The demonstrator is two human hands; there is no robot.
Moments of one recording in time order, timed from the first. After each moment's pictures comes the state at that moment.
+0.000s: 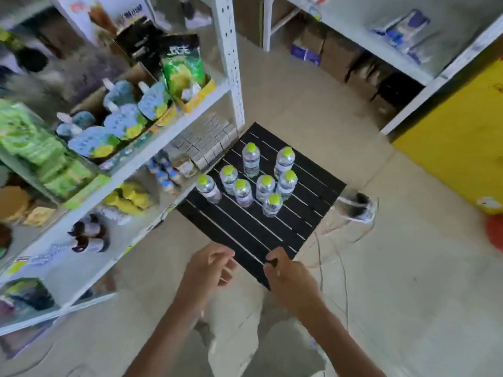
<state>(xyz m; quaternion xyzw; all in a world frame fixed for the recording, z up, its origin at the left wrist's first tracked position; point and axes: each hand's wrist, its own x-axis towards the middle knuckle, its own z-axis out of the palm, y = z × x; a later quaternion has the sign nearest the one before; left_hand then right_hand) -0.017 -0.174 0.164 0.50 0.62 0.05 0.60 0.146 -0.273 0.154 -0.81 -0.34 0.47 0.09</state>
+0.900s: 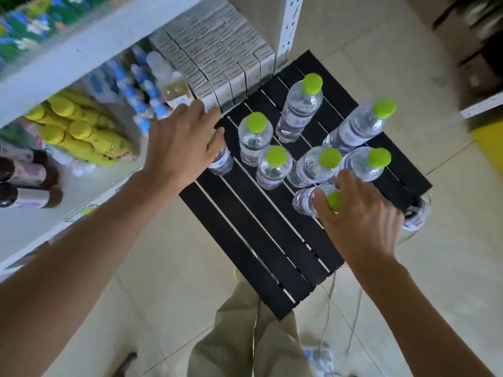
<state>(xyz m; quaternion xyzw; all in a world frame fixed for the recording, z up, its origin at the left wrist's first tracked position) 0.006 0.062 -0.070 0.90 0.43 0.01 -0.09 0.237 -0.140 -0.062 -0.84 -0.54 -0.02 0.11</state>
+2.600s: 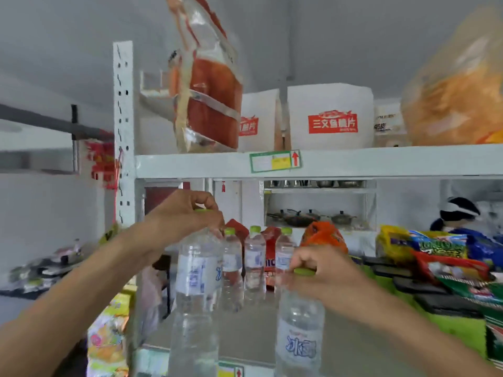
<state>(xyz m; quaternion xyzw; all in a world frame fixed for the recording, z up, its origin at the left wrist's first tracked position) -0.542 -0.058 0.810 0.62 0.62 0.48 0.07 -0.291 0.052 0.733 -0.28 -0.87 0.24 0.34</state>
